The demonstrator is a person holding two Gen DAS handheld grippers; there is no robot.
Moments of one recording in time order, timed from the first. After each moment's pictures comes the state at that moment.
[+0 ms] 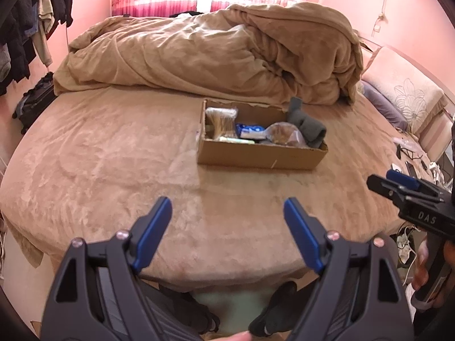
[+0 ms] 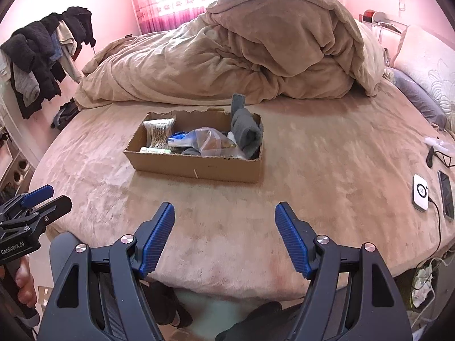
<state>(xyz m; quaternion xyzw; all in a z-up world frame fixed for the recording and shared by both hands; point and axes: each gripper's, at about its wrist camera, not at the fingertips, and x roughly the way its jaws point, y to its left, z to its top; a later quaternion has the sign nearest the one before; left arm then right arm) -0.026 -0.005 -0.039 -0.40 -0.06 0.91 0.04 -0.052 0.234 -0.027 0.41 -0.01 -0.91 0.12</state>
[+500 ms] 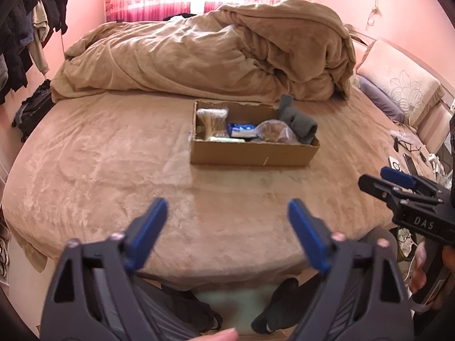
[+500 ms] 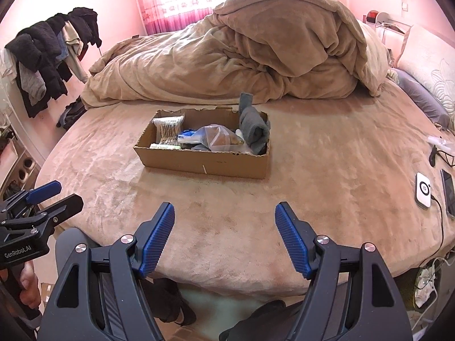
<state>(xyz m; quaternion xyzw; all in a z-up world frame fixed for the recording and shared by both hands) -0.020 0.012 -0.031 -0.40 -0.04 0.91 0.04 -0.040 0.233 -0.025 0.40 -0.01 -0.91 0.14</state>
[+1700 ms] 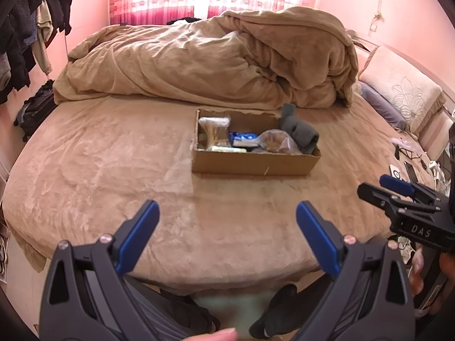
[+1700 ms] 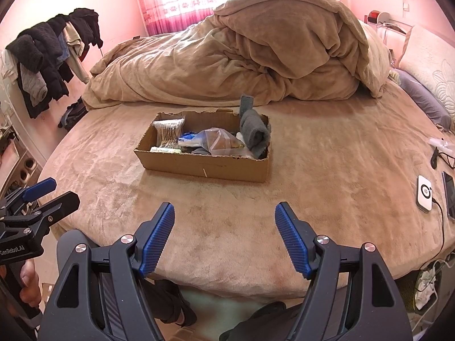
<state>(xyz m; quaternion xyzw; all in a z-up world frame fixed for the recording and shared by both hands) -0.026 0.011 -0.024 -0.39 -0.04 0.92 0.03 -0.041 0.234 -0.023 0.40 -0.01 -0.91 0.14</state>
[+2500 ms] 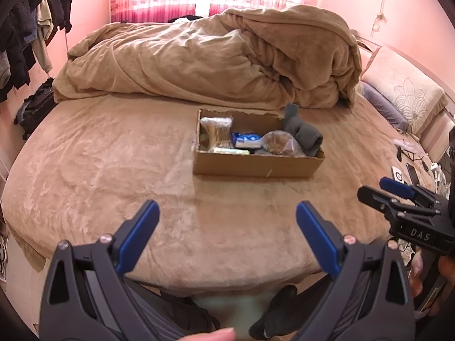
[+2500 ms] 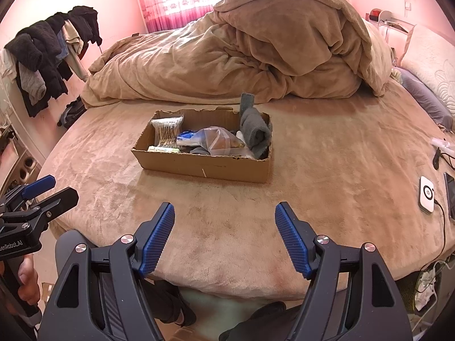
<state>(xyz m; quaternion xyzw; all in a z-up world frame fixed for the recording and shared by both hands) -0.038 0.007 -0.026 -0.40 -0.05 0.92 0.03 -0.046 0.233 -0.024 0.40 -0.01 -0.90 0.14</state>
